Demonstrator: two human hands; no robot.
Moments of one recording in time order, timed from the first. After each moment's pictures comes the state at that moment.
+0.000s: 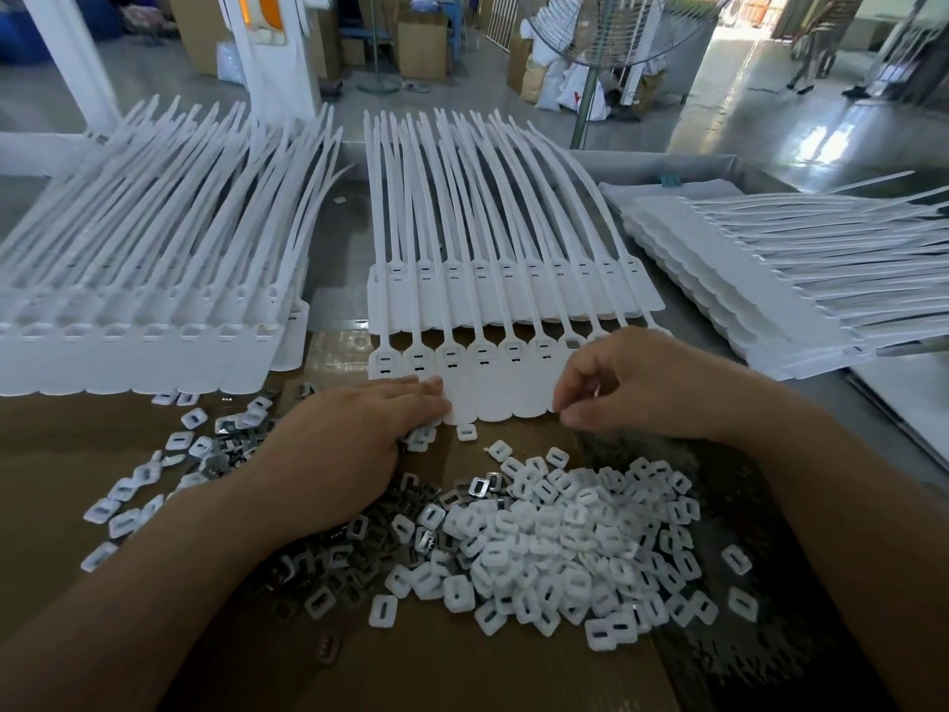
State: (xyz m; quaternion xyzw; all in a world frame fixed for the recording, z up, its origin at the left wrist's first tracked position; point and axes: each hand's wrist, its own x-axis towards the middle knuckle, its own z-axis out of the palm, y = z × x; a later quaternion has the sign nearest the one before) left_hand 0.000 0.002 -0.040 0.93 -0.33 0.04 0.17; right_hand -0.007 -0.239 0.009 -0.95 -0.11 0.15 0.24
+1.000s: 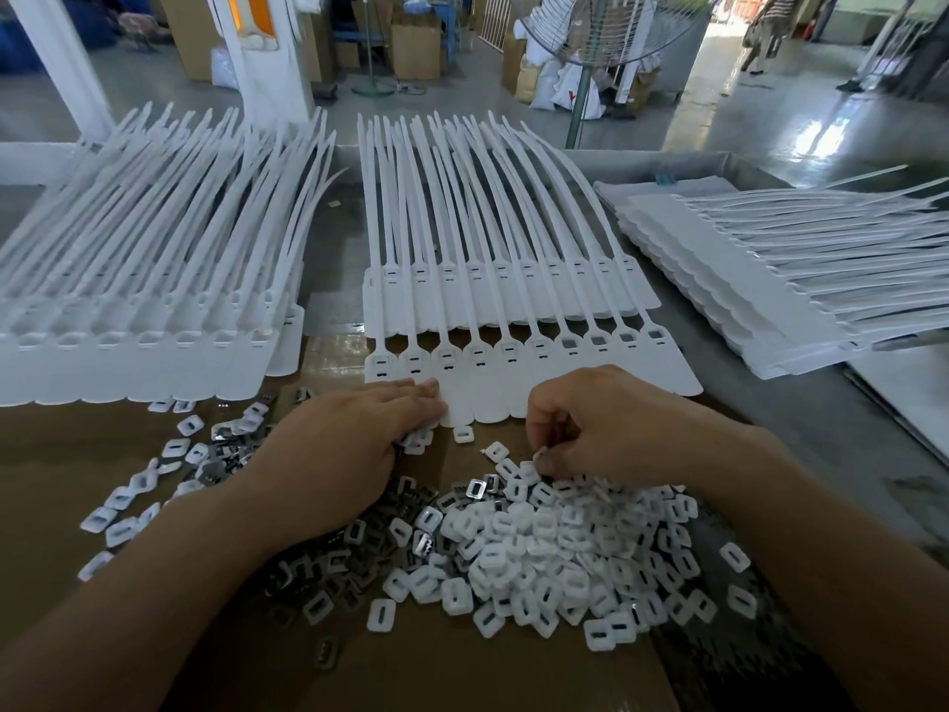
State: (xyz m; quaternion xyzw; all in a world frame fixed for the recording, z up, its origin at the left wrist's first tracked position) left_hand 0.003 0.002 -0.039 0.93 -0.32 0.03 0.16; right_hand -0.019 -0.215 -0.001 -0.96 -0.14 0.16 0.19
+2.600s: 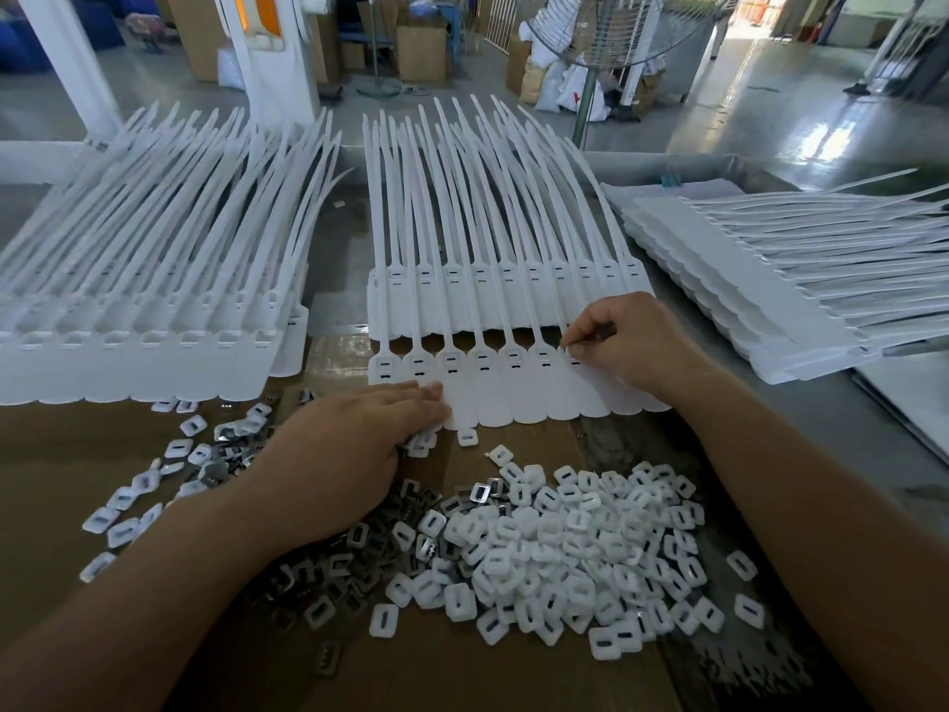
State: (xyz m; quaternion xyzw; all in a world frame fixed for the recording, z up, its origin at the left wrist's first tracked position) left_hand -0.002 0.004 -0.039 0.93 -0.32 0.03 0.17; right_hand 0.041 -0.253 -0.028 -0.93 0.01 -0.04 0.35
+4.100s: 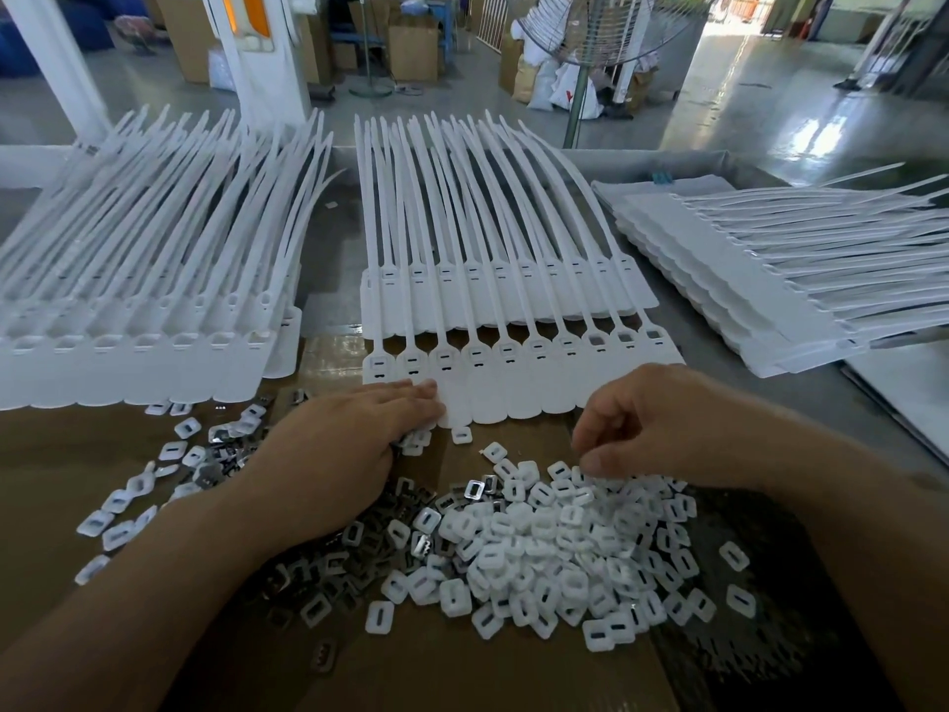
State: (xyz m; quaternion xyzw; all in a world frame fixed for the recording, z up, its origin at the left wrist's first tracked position) left_hand 0.001 0.004 -0.041 0.94 -0.32 0.02 0.15; right_hand -0.030 -0.245 0.004 -0.95 -0.08 0.17 0.25
